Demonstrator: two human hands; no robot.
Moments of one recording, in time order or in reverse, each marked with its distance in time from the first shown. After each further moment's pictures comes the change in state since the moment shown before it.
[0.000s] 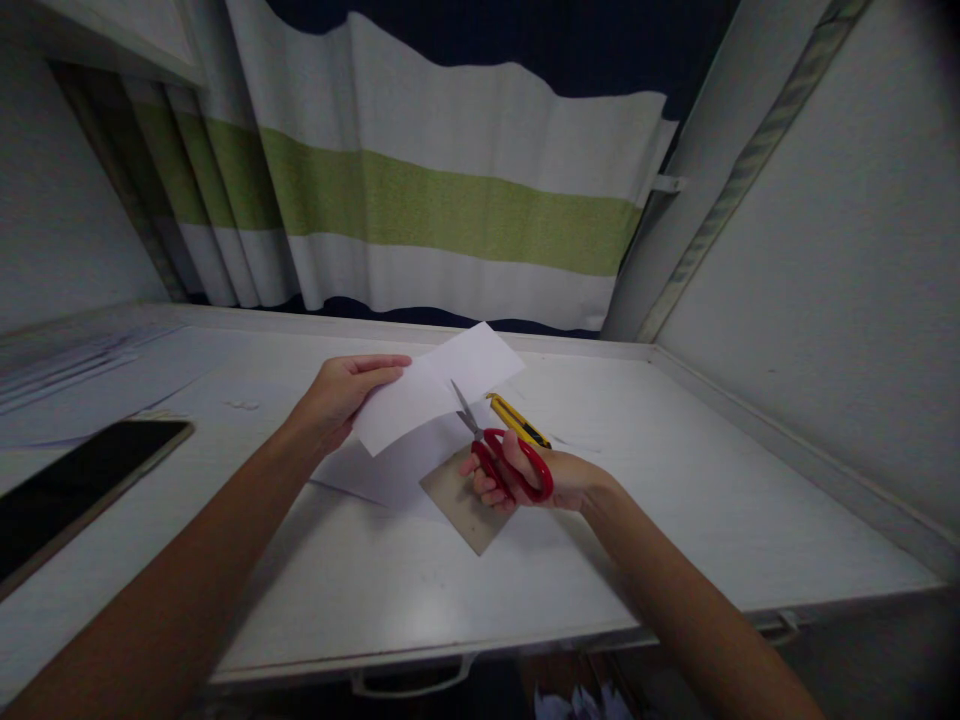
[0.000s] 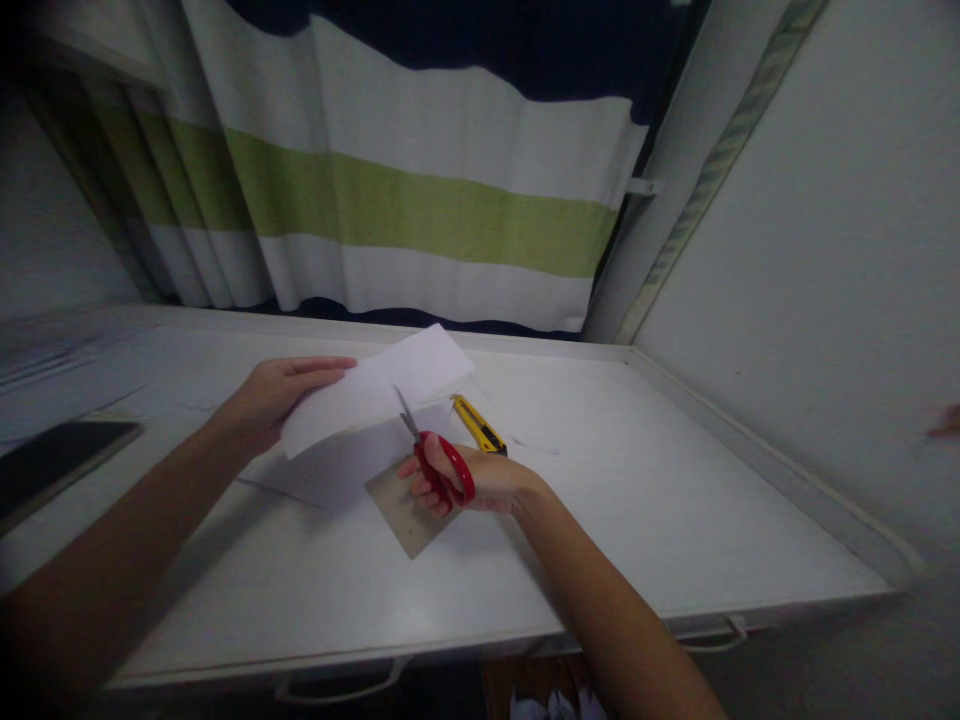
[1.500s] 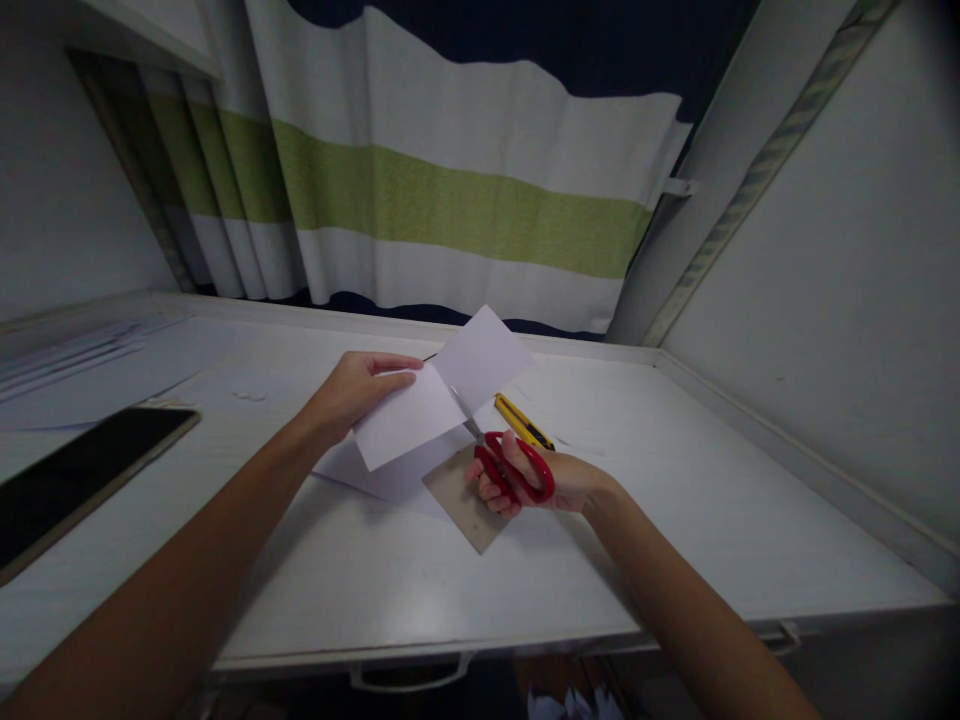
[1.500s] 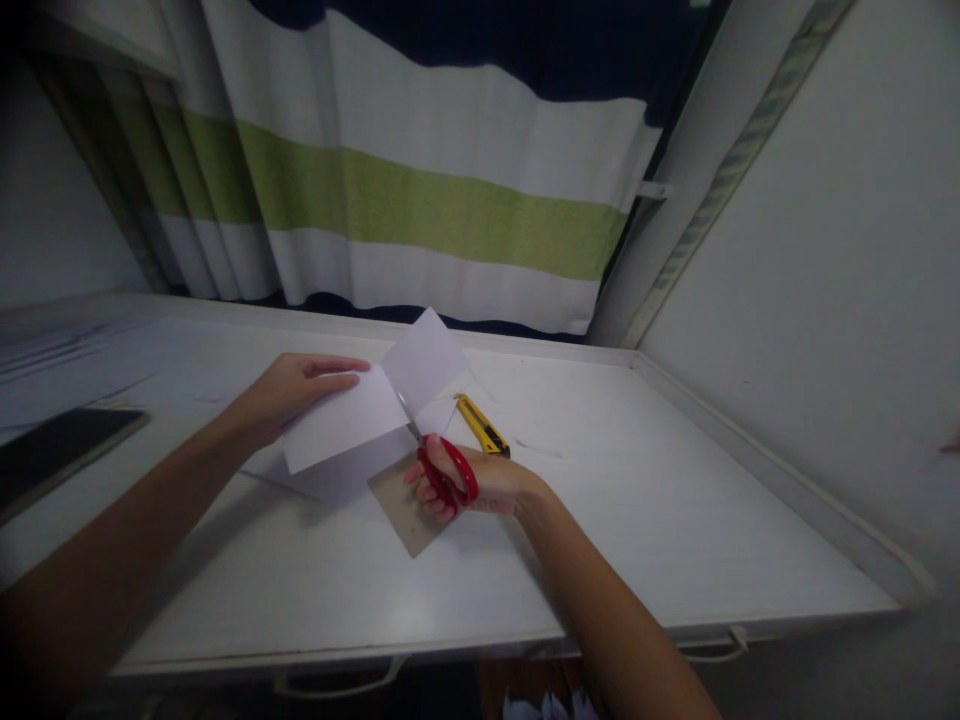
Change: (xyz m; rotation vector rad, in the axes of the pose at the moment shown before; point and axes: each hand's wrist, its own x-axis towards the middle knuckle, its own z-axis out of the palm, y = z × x) left_hand -0.001 0.001 0.000 0.285 -0.096 0.032; right_hand 0.001 0.002 -0.001 -0.132 0.034 0.023
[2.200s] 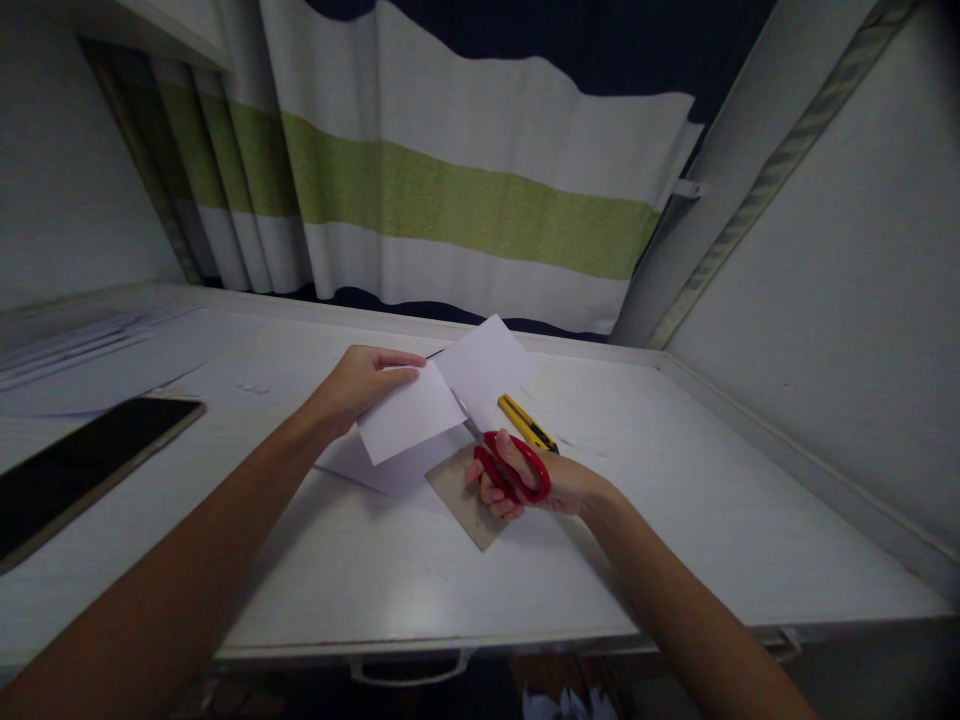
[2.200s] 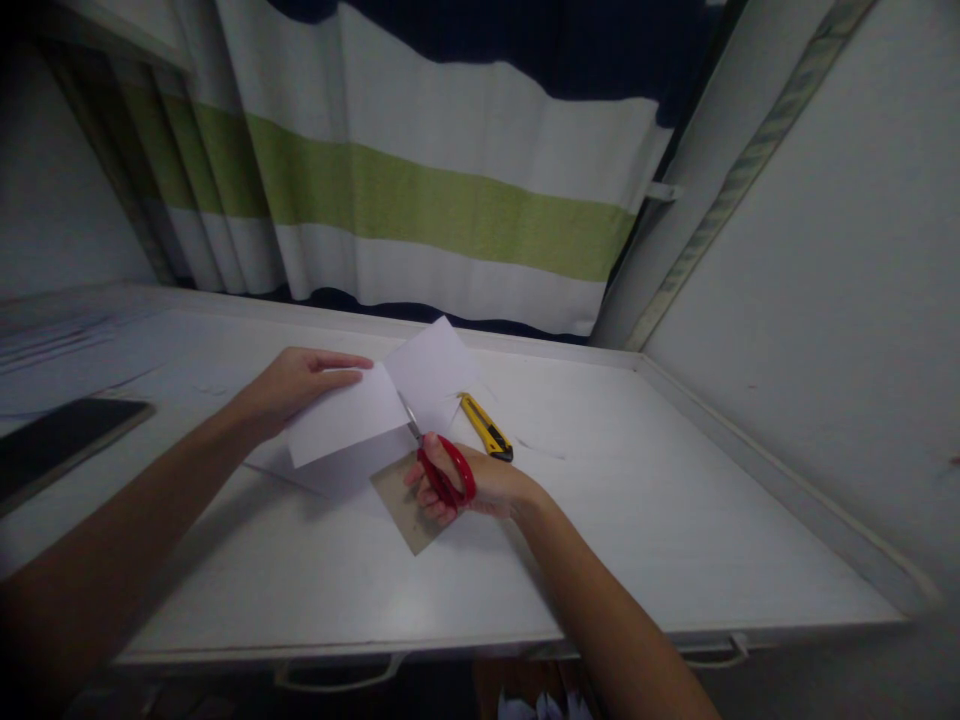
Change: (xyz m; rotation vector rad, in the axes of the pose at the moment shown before) left_hand 0.003 -0.003 -0.003 -0.020 0.005 0.019; right_hand 0.005 0.003 0.002 0.017 -0.014 0.020
